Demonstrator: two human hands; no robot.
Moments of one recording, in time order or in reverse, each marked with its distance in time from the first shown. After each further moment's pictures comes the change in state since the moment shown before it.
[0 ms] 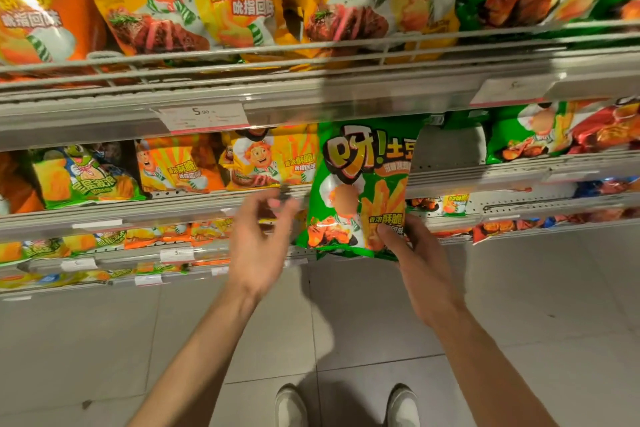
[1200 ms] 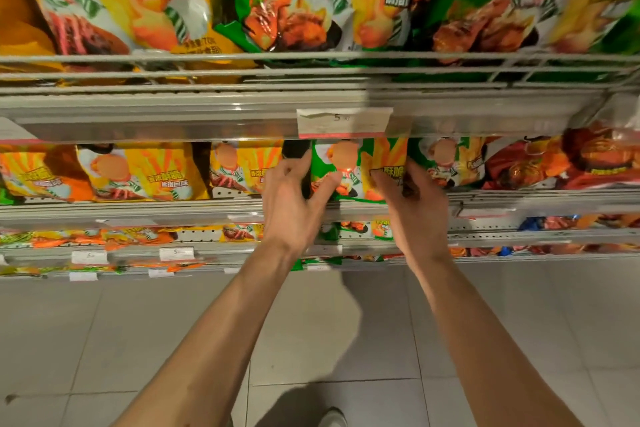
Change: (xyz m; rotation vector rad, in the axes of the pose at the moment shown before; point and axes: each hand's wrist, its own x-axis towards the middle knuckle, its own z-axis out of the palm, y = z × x) left_hand 0.029 0.092 0.234 0.280 -0.051 0.114; right_hand 0.126 -0.060 -0.167 -0.193 0.143 -0.283
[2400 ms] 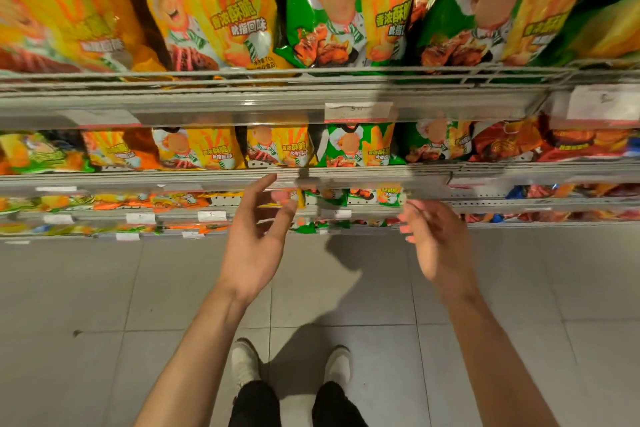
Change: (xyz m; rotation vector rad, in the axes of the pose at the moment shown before) left_hand -0.119 0.023 -0.114 -0.397 0.001 -0.221; right_hand -0.101 -0.046 -0.055 -0.084 -0.045 0.225
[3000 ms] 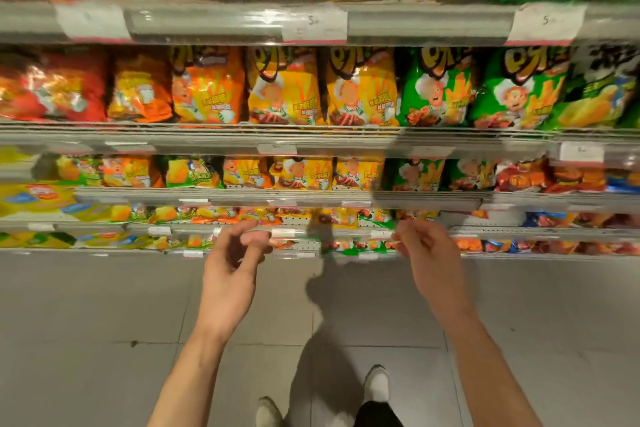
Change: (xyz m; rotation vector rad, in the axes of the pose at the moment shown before) left_hand -0.122 0.052 -0.248 -0.149 0.152 0.034; right_hand -0.180 -0.137 0.104 0.090 -0.068 -0.041
